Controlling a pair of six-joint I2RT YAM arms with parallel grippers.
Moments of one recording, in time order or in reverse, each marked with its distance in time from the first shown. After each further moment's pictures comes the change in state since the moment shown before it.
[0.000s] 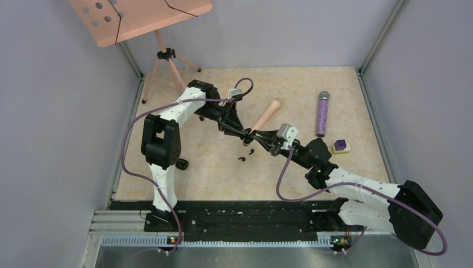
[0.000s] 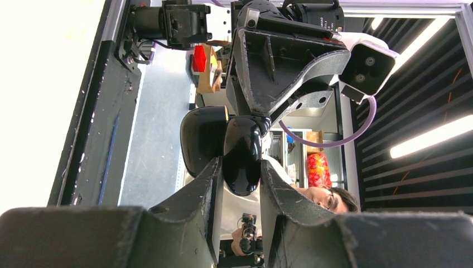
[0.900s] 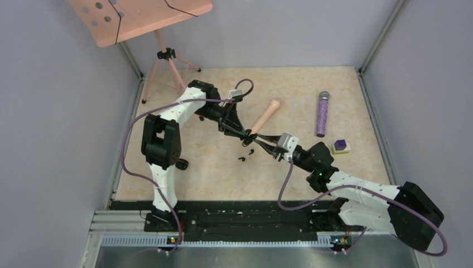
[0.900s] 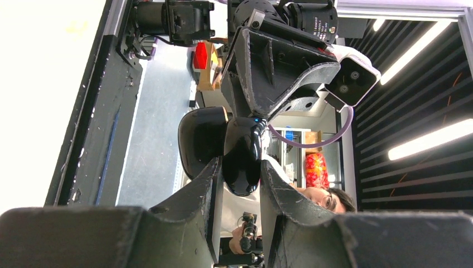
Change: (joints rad) left arm -0.002 0.000 -0.002 -0.001 -0.016 -0.013; right arm 0.001 -0.020 -0.059 0.060 -0.060 -0.134
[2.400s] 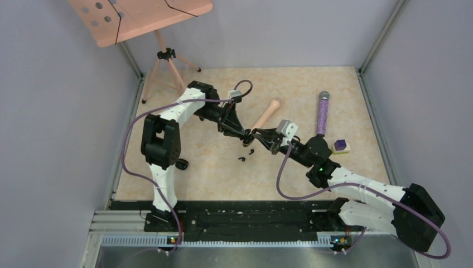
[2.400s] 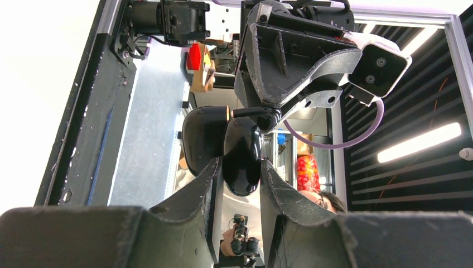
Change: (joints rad) left arm 0.005 -0.001 -0.019 0.000 0.016 -0.017; right arm -0.002 -0.013 0.104 -0.180 0.082 0.141
